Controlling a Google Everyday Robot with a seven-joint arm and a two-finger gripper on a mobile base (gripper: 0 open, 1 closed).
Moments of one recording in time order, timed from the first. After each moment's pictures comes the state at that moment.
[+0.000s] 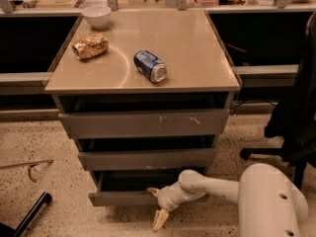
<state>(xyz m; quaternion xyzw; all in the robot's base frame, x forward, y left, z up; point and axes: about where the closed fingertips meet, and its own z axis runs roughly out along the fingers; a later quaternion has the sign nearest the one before) 0.485 0.034 0.225 -0.67 0.62 0.34 0.24</state>
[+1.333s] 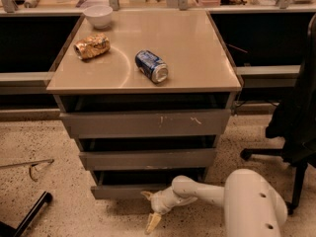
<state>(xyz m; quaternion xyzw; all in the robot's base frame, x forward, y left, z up) 0.489 0.064 0.179 -0.67 0.61 0.34 0.26</state>
